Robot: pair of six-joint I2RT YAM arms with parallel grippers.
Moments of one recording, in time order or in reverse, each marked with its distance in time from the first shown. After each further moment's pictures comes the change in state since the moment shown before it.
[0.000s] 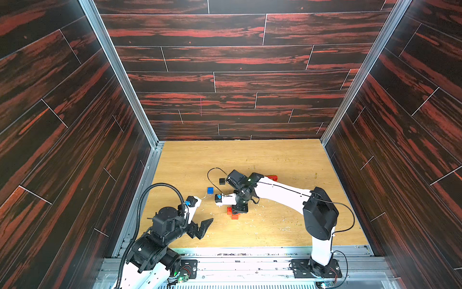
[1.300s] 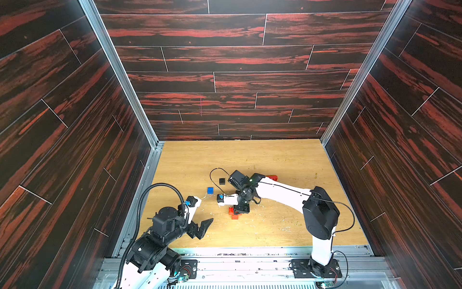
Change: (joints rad) left arm -0.001 0.000 0.000 0.000 0.000 0.000; right arm -0.015 0.010 -0.042 0.034 -0.017 -0.003
